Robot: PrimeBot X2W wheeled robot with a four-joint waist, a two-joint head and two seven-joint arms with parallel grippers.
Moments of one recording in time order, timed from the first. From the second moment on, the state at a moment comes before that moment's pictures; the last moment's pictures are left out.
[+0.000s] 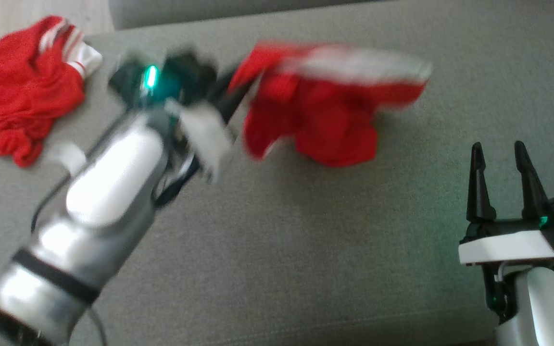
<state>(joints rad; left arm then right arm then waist) -0.89 0.28 -0.88 0.47 -0.52 -0.13 -0.11 -0.13 -0.05 -0.07 0.18 0.09 0.12 -0.25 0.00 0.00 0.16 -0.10</state>
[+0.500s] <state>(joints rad) -0.74 0.26 -0.90 0.78 -0.64 -0.11 -0.21 -0.16 -0.05 -0.06 0.18 0.10 0.12 -0.25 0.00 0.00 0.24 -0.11</state>
